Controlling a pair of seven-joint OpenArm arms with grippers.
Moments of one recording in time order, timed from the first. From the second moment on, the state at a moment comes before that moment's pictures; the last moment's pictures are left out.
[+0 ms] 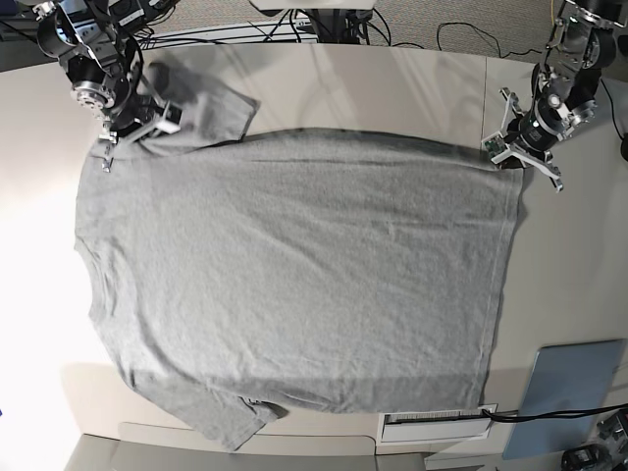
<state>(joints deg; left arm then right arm) 20.1 -39.1 7.6 91.1 18.7 -29.6 13.8 -26.1 44.8 -14.7 107.1 -25.2 31.5 -37.5</state>
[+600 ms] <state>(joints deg) 35.3 -43.1 8.1 108.3 11.9 -29.1 33.2 -46.9 51.1 -8.0 121.3 -24.7 26.8 -44.5</state>
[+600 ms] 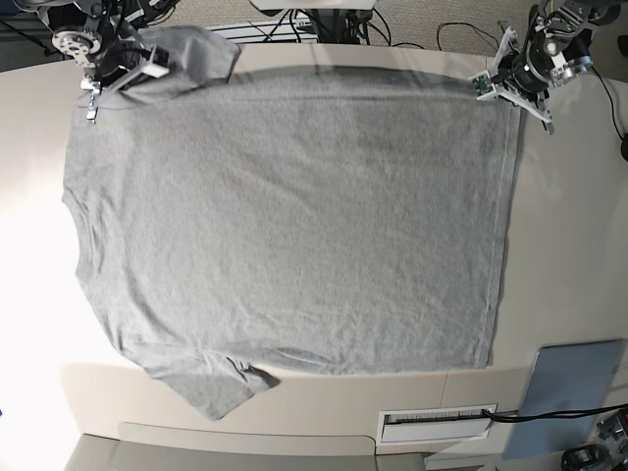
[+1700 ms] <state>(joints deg) 29.0 -41.5 4.7 113.2 5.6 -21.0 35.2 -37.8 51.1 -7.9 124.7 -31.7 14.3 -36.8</state>
